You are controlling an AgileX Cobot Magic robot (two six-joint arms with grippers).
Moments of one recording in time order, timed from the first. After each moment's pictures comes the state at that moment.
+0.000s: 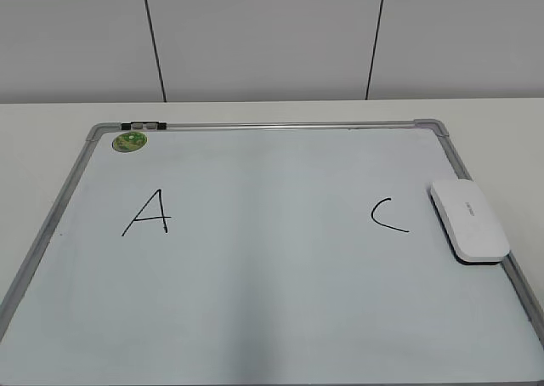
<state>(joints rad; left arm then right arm) -0.13 0.08 -0.56 0.18 1.26 -0.12 0.15 0.37 -0.50 -0.12 1.14 0.07</state>
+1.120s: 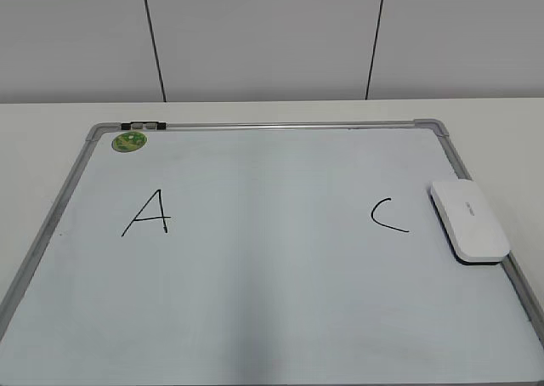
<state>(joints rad) -0.13 0.08 -0.52 0.10 1.11 -0.12 0.15 0.37 -0.50 -0.12 1.14 0.06</state>
